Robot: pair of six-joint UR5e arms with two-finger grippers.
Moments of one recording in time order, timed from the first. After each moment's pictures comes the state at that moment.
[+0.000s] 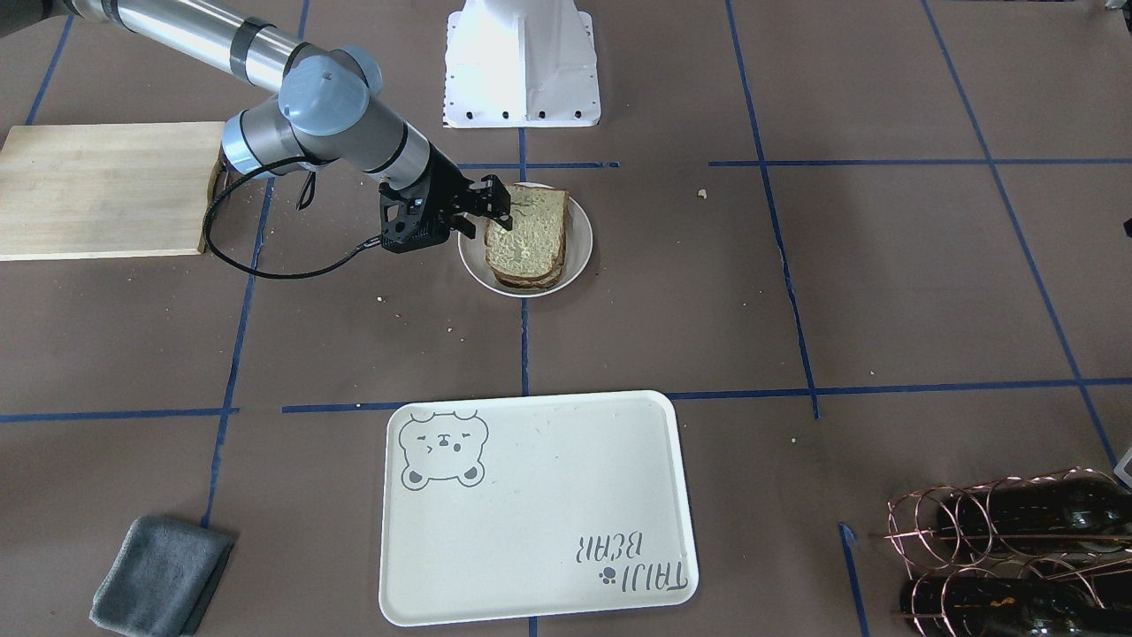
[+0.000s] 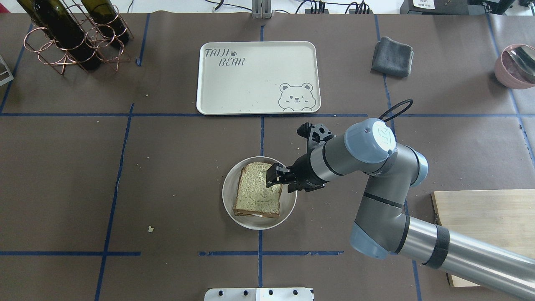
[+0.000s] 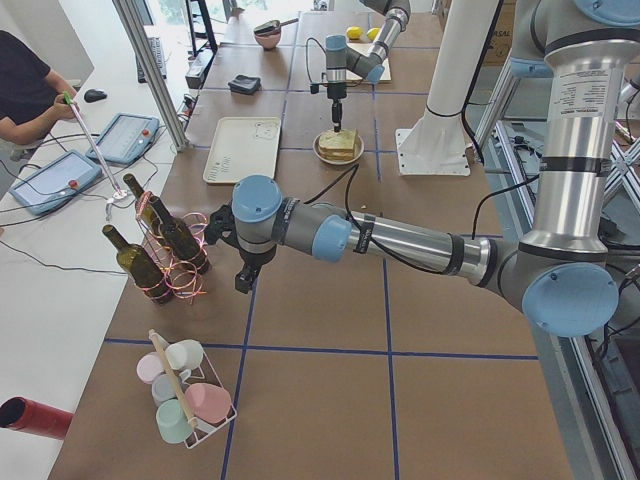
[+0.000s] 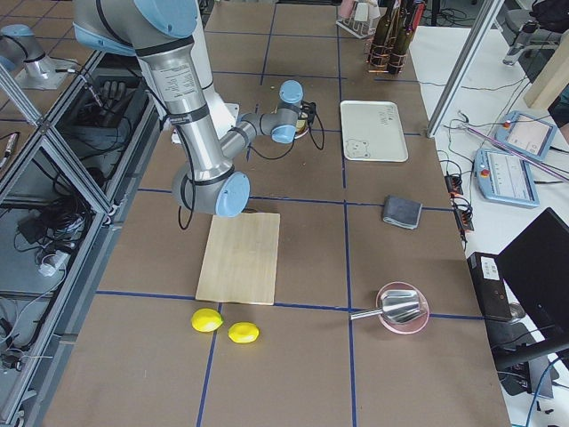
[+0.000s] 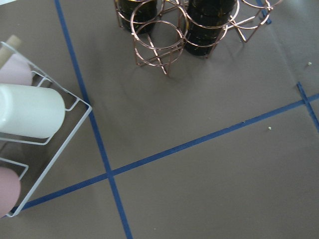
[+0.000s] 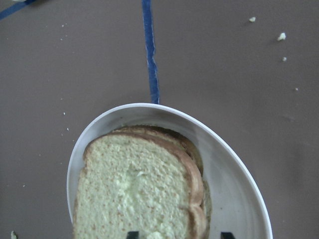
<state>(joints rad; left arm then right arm) -1.46 -1.61 -1.75 -1.79 -2.50 -0.05 0.49 -1.09 1.62 -0.85 2.07 1.53</state>
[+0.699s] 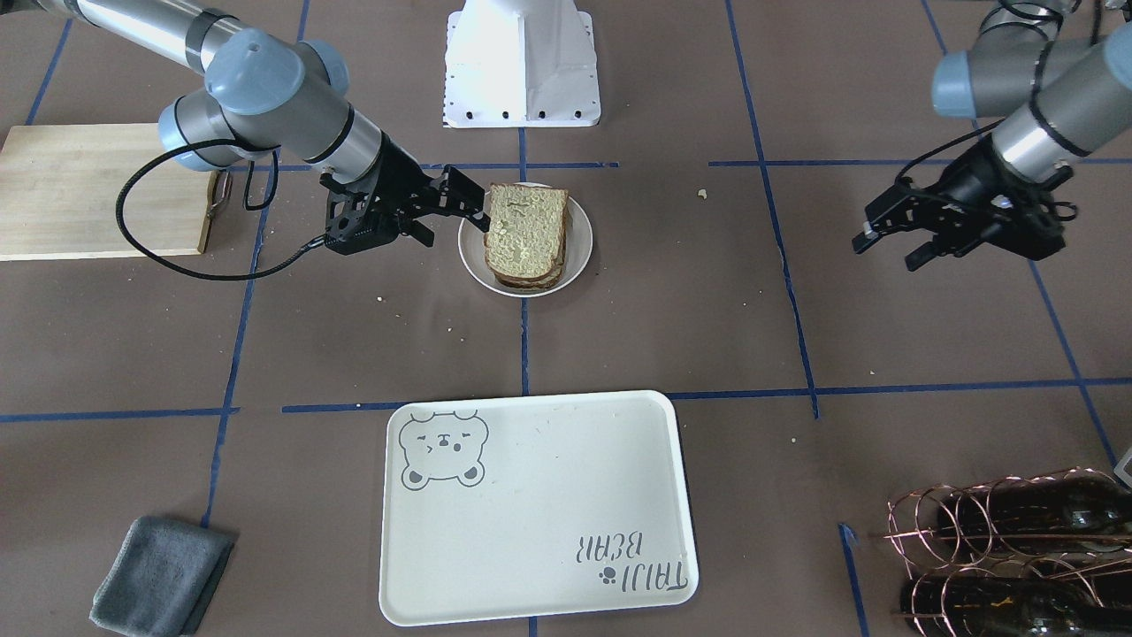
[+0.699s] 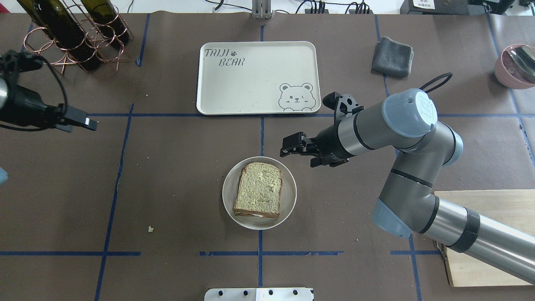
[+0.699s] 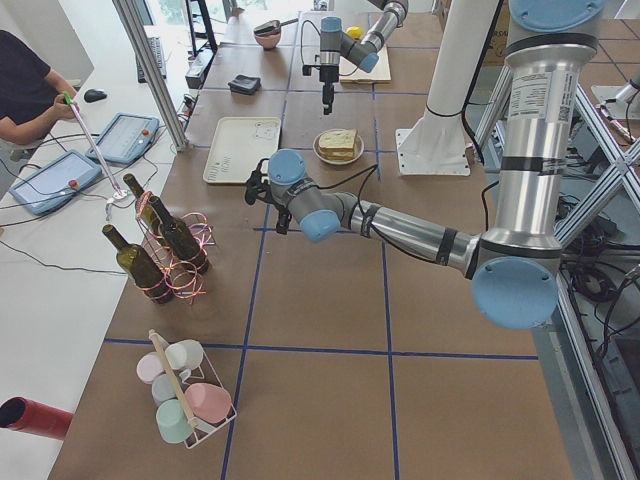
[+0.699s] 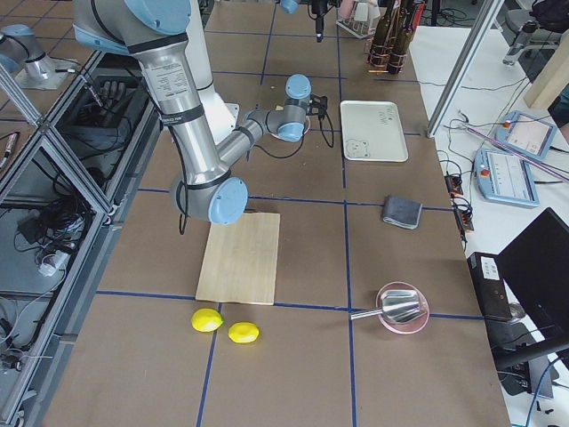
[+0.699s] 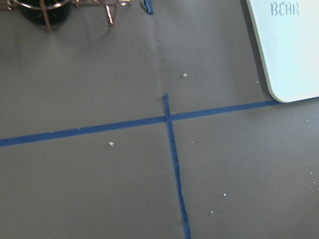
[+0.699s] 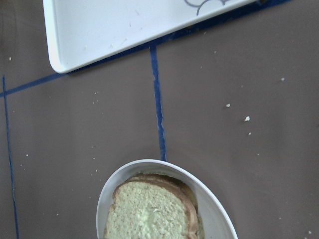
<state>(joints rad) -0.95 -1.67 -1.80 -2.25 -2.31 -1.04 0.61 -1.15 1.72 -0.85 2.10 1.53</state>
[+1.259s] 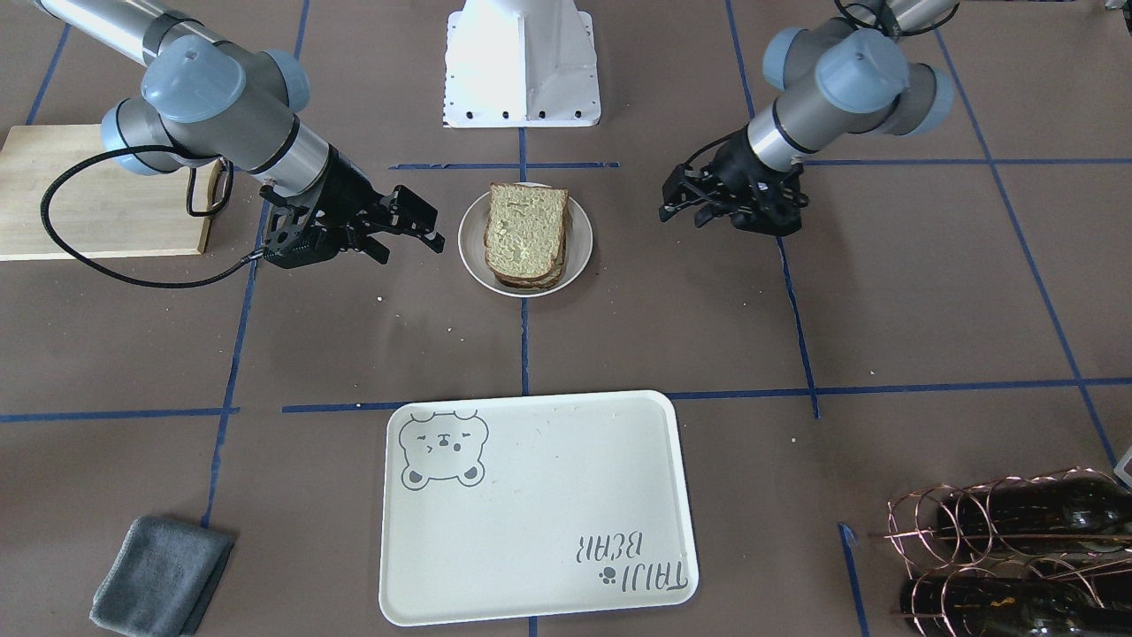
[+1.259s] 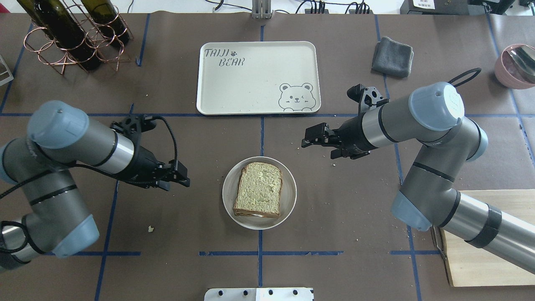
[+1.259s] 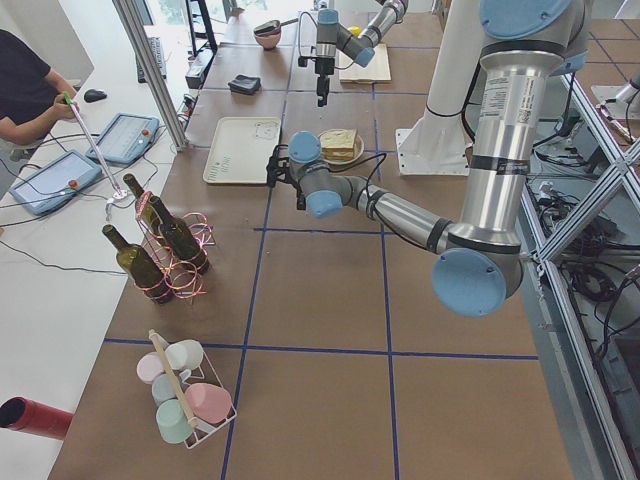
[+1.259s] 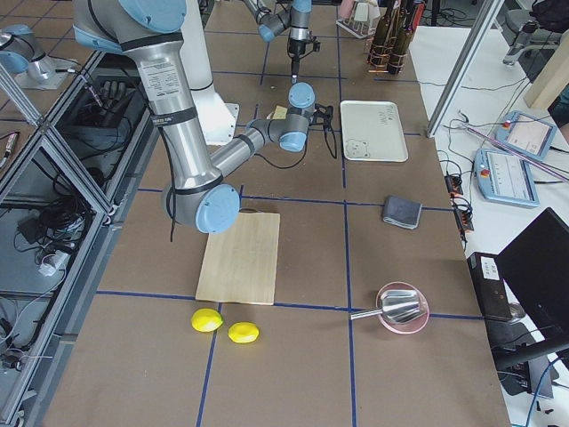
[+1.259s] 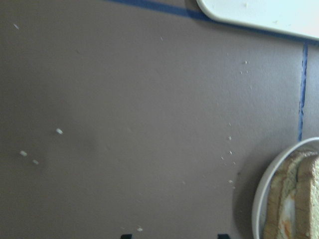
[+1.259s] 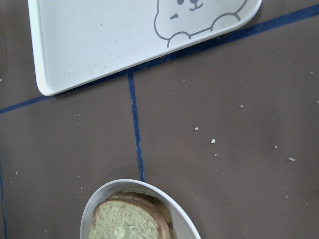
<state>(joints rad) -0.57 -1.87 -1.80 -2.14 -2.17 -1.40 0.65 -1.22 1.73 -0.84 2.10 1.53</state>
